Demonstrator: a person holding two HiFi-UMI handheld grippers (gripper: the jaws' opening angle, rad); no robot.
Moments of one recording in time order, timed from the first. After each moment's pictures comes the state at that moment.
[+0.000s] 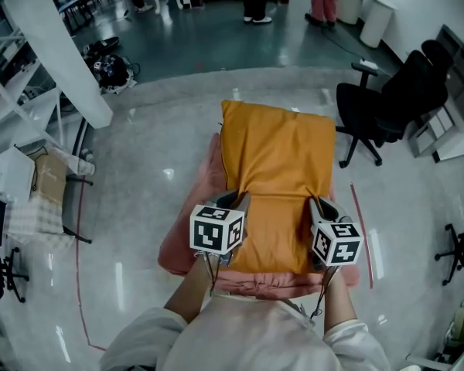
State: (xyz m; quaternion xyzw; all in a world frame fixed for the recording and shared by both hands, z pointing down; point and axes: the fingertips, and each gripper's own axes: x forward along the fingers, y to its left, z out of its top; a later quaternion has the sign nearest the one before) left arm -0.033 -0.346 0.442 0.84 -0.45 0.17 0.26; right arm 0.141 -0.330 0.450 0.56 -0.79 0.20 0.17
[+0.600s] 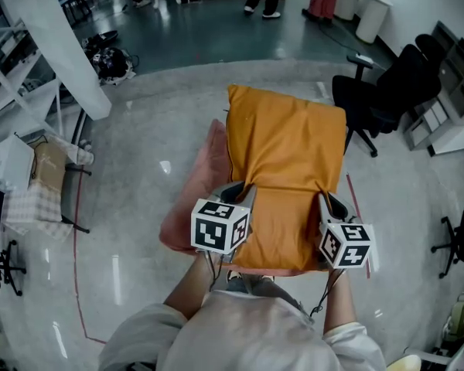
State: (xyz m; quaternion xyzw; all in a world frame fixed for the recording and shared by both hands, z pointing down) left arm -0.015 -0.282 0.409 0.86 -0.43 0.15 0.24; right arm 0.159 -0.258 0.417 0.58 -0.78 0.18 0.15
